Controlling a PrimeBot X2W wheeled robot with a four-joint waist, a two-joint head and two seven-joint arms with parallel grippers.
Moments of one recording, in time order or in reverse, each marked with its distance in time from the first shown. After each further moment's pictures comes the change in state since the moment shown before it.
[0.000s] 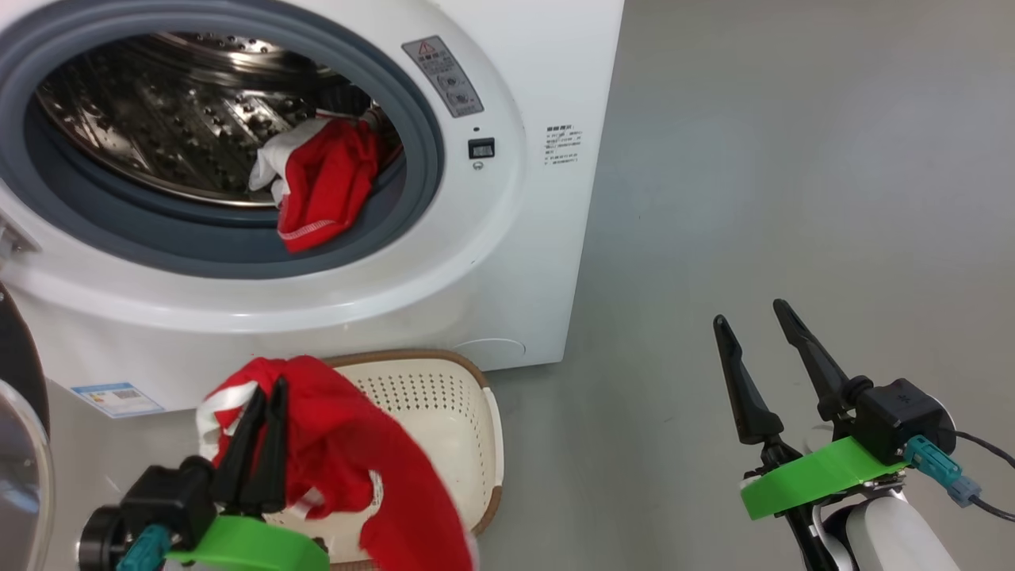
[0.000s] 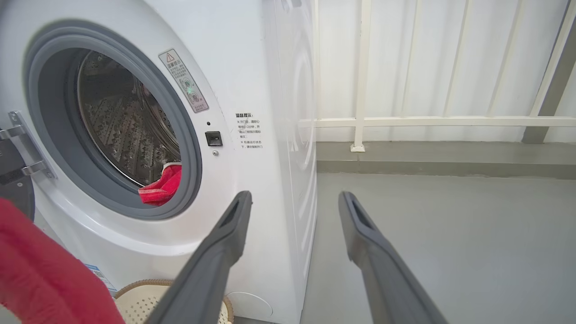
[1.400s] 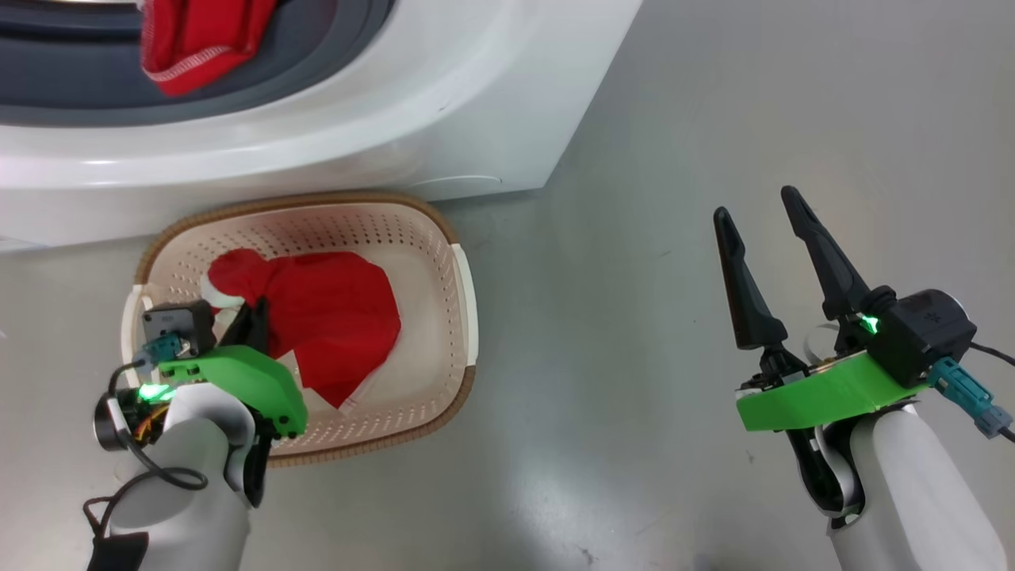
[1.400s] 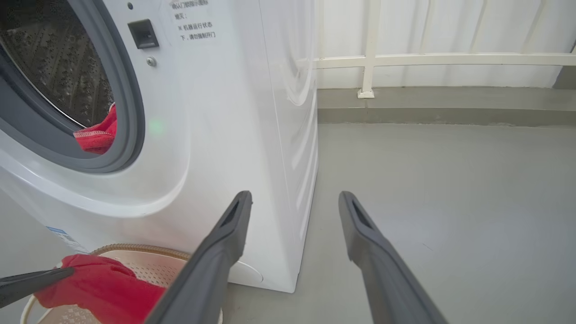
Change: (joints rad) left arm -0.644 -0.178 0.011 1.089 -0.036 -0.227 -0.081; right arm -0.161 0.000 0.004 -0.061 -0.006 0.000 0.000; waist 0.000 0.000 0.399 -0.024
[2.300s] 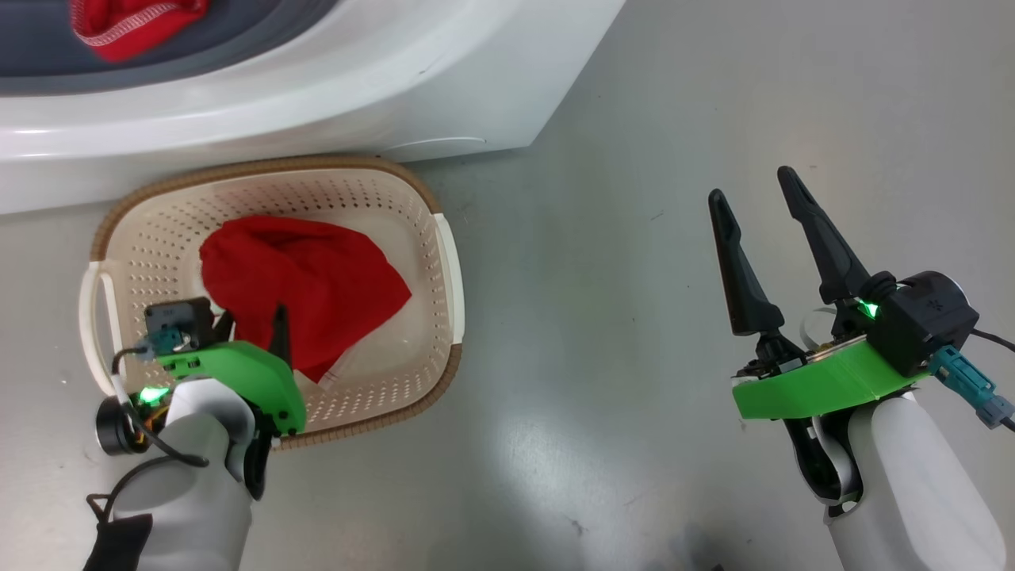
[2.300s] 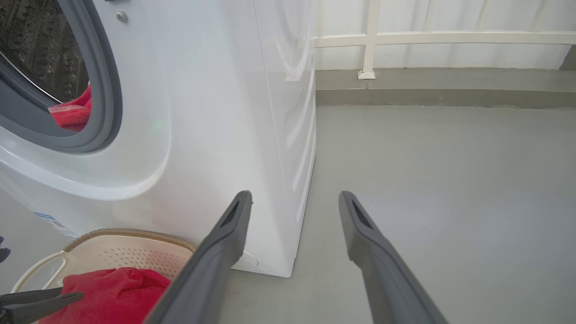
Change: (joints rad) left arm -0.078 -0.023 -0.004 0.181 -0.021 -0.019 0.010; right arm -0.035 0.000 0.013 -0.013 0.000 0.000 0.000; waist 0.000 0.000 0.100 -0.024
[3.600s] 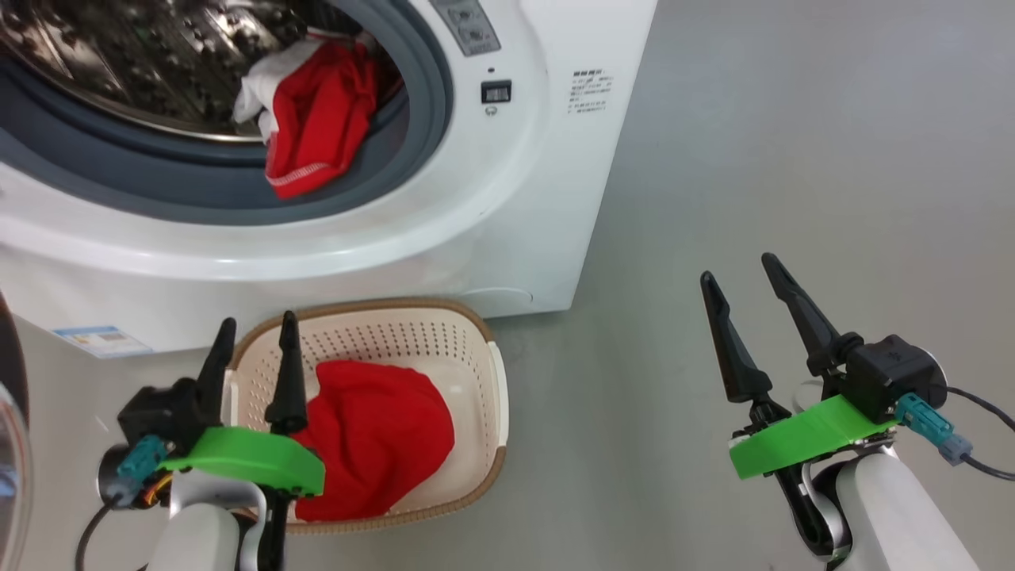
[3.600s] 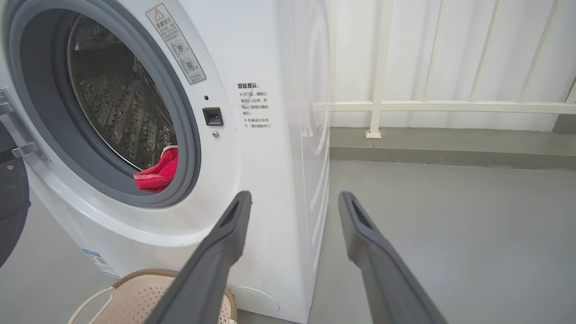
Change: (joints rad) left arm 0.470 -0.037 0.221 -0.818 0.152 0.024 -0.011; right arm 0.095 -0.001 0.004 0.101 -0.001 0.000 0.000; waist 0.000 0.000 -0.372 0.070
